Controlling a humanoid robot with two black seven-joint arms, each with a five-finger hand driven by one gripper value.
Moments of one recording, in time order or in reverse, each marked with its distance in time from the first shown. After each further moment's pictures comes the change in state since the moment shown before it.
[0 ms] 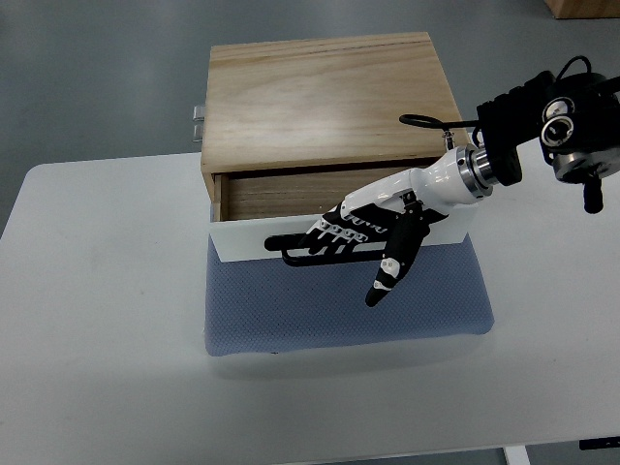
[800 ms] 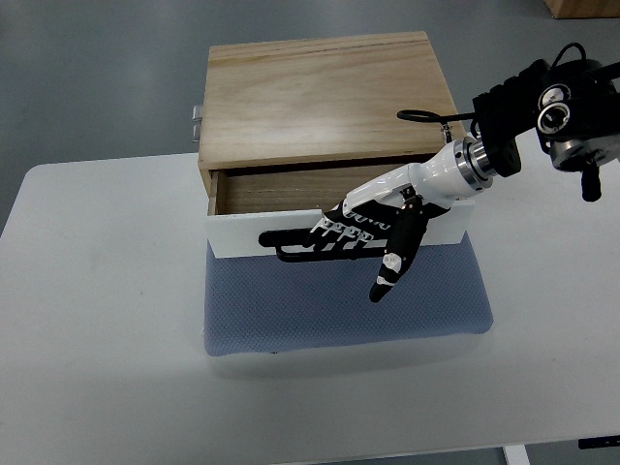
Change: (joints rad) left arm 0.000 0.000 0.000 0.000 0.000 0.000 0.000; right arm 0.021 0.024 -0.003 -0.033 0.018 0.009 -0.040
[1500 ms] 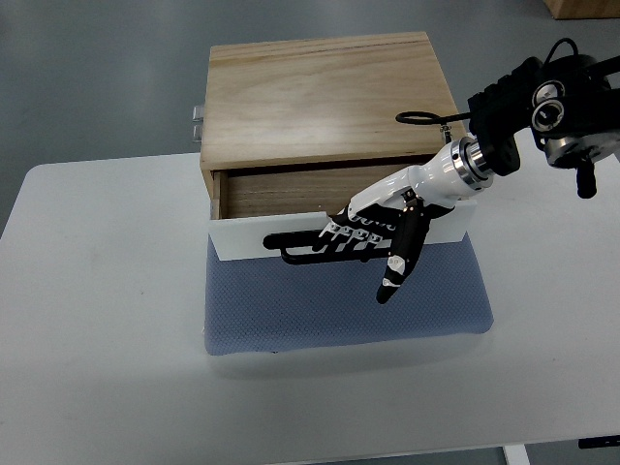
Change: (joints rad) left arm 0.000 0.000 0.000 0.000 0.000 0.000 0.000; right arm 0.017 0.016 -0.005 -0.002 0.002 -0.001 -0.076
